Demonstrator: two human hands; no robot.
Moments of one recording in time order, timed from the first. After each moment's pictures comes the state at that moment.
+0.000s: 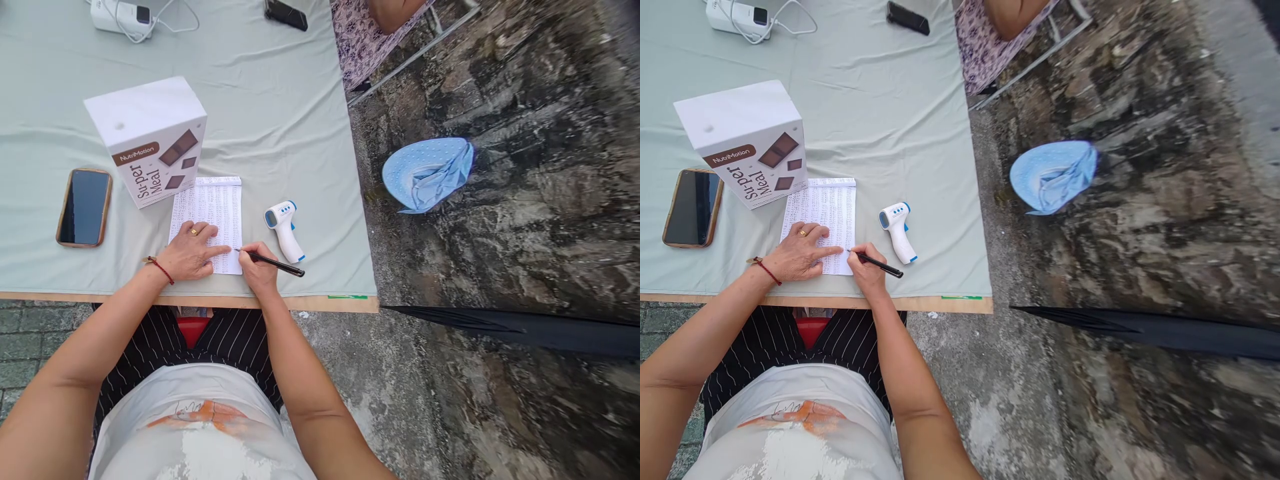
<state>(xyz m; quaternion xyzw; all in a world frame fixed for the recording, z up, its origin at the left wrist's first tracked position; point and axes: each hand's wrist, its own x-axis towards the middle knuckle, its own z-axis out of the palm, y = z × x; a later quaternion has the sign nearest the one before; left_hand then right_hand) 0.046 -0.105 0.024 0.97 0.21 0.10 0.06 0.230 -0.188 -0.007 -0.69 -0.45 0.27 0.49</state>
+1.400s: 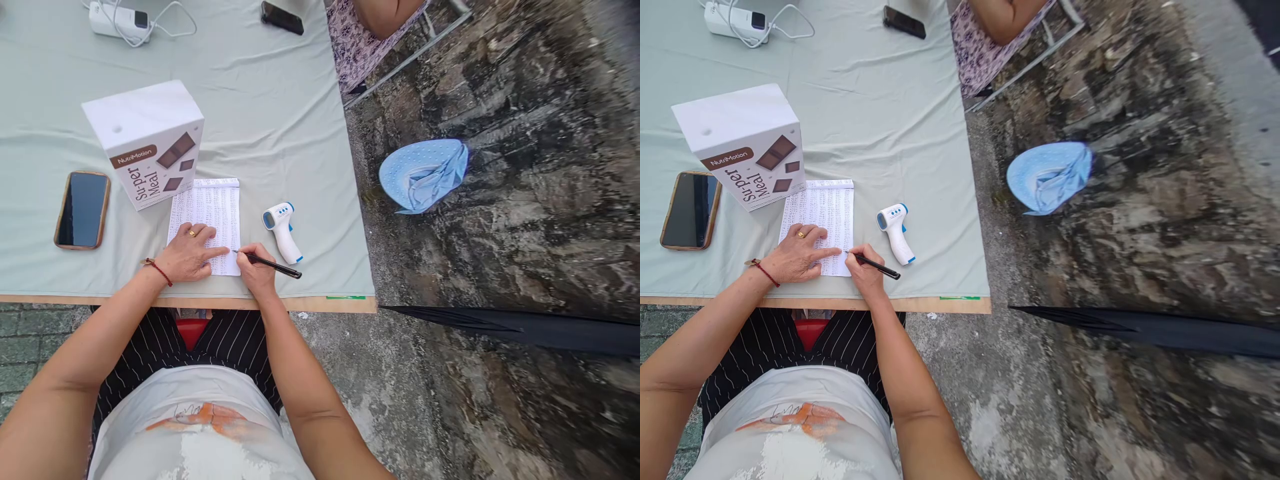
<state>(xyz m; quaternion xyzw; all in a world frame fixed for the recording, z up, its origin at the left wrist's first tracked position) 0.045 -0.103 0.020 0.97 0.21 0.10 0.04 0.230 -0.189 -0.006 -0.69 -0.47 0.26 0.49</state>
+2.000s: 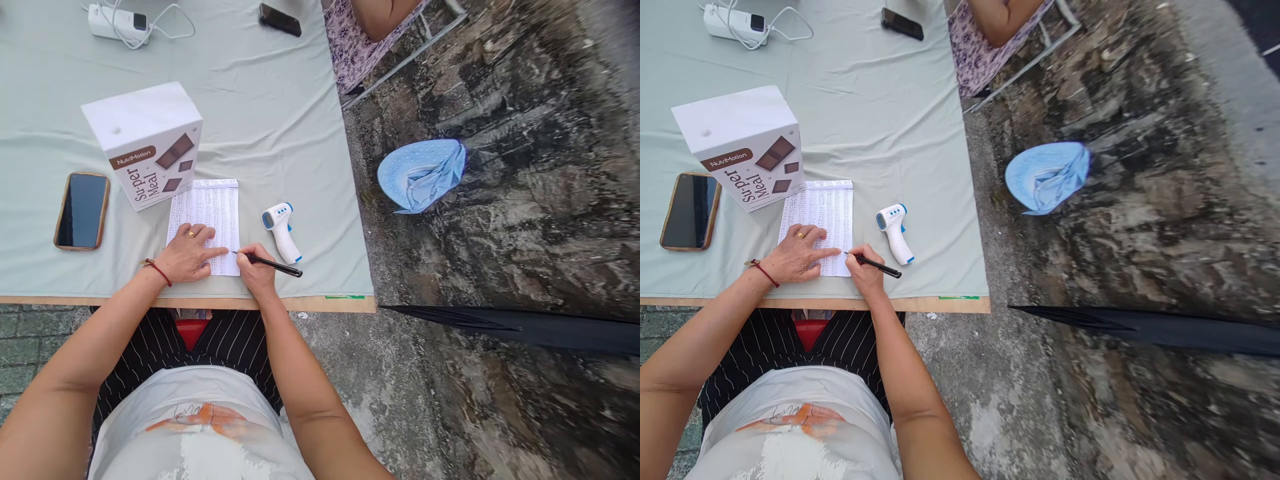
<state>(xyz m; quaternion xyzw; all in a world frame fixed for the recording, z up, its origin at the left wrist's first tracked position) 0.045 -0.103 0.020 0.97 0.21 0.11 0.07 0.231 -0.189 -0.005 -0.68 -0.46 0.27 0.50</state>
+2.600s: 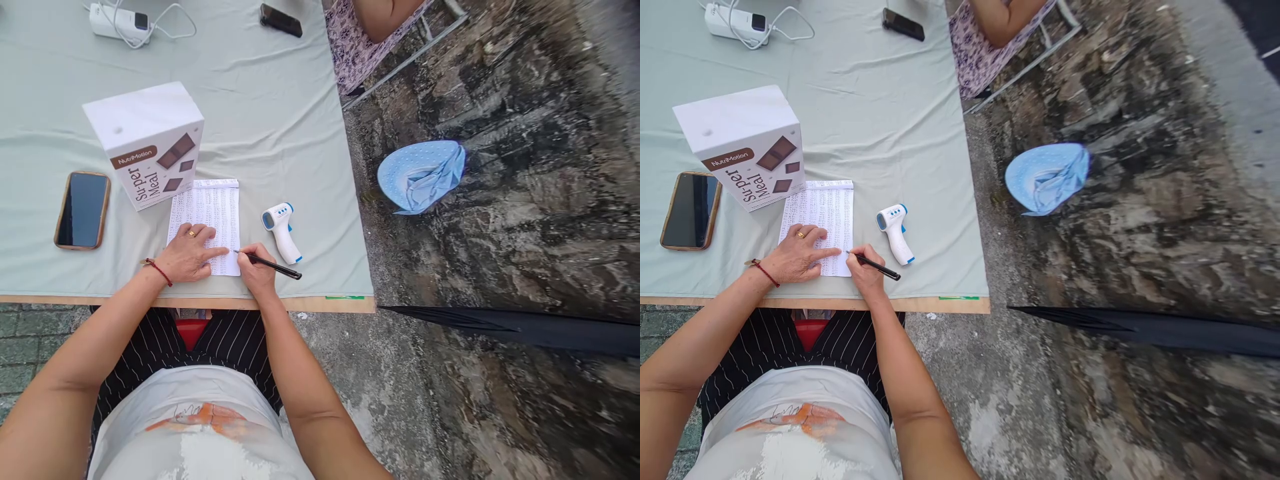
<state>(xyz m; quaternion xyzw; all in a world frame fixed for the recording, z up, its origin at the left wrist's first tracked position) 0.046 -0.103 0.020 0.97 0.21 0.10 0.05 0.232 -0.190 -0.009 -0.68 -0.46 0.26 0.50</state>
